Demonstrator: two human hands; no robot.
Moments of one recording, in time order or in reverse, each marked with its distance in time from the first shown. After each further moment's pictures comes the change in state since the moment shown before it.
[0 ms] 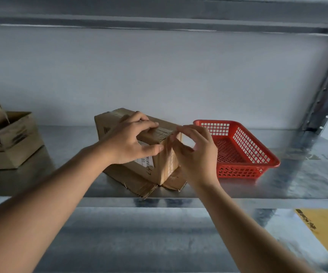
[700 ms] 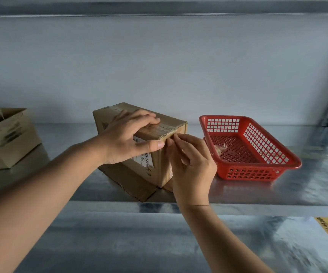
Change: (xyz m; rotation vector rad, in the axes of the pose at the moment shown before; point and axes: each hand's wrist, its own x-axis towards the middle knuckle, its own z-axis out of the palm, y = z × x) left_hand 0.004 -0.006 0.005 0.034 -0.057 0.008; right_hand -0.033 0.015 0.037 0.086 0.221 -0.085
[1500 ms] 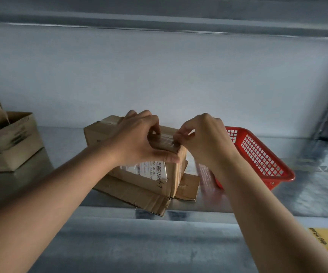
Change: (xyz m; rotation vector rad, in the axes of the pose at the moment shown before) left_hand 0.007 0.025 -0.015 0.104 0.102 -0.023; right_hand 0.116 -0.056 -0.025 -0.600 -0.738 0.058
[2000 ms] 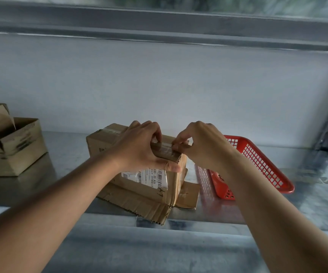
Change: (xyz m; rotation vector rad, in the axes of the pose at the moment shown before) left_hand 0.004 0.005 -0.001 -0.031 -0.068 -0.055; right_hand 0.015 -0.005 -0.015 -0.117 -0.211 -0.064
